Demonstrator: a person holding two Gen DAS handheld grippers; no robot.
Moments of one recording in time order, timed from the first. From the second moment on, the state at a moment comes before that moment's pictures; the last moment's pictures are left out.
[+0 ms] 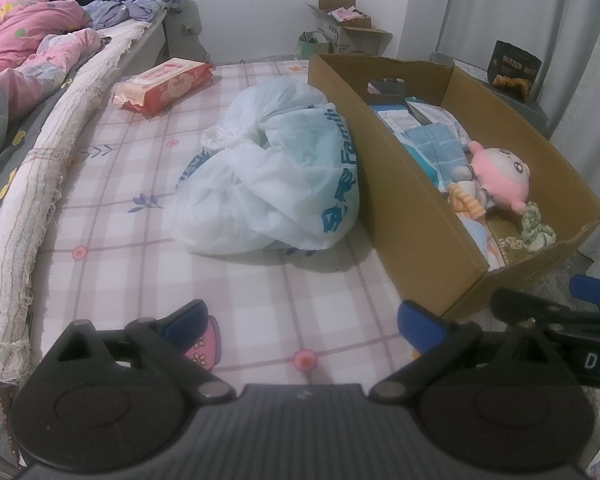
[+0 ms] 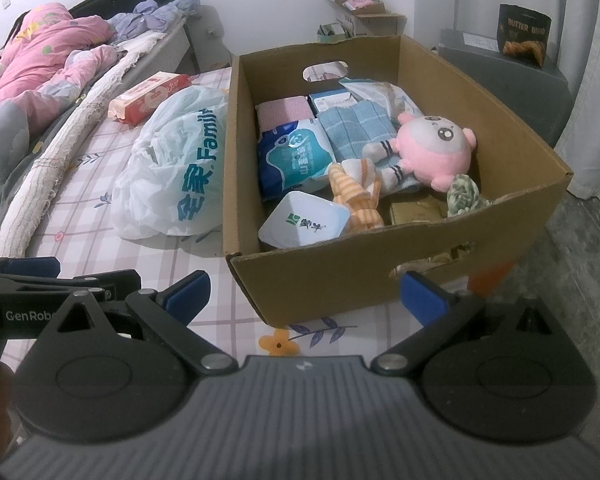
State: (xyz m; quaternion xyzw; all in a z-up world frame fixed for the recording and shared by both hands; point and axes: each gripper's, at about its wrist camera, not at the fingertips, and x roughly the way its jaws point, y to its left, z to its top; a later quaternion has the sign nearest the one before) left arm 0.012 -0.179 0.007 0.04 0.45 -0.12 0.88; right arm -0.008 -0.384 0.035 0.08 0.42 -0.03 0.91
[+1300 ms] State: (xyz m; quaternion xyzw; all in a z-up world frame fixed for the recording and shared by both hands) left arm 0.012 -0.178 0.008 0.04 0.45 -0.12 0.88; right arm -0.008 -0.384 0.034 0.08 0.42 -0.03 0.90
